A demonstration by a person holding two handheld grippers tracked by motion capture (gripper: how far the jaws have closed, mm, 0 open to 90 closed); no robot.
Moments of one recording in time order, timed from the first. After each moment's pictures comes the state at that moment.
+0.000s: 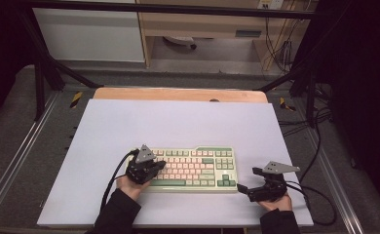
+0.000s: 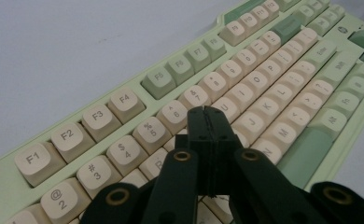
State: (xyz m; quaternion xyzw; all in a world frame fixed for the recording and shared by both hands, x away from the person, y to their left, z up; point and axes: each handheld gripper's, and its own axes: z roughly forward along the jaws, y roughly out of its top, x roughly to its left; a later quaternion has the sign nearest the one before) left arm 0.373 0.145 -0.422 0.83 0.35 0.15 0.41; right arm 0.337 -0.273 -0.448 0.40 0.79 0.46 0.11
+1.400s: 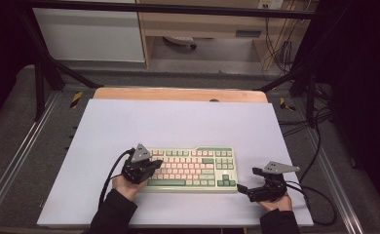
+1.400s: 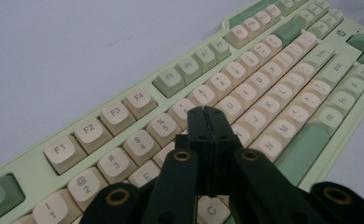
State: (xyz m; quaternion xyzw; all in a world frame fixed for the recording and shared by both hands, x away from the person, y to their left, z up) left arm 0.369 0.155 -0.413 0.83 0.35 0.15 0.41; right arm 0.337 -0.273 -0.448 0.40 0.79 0.46 0.11
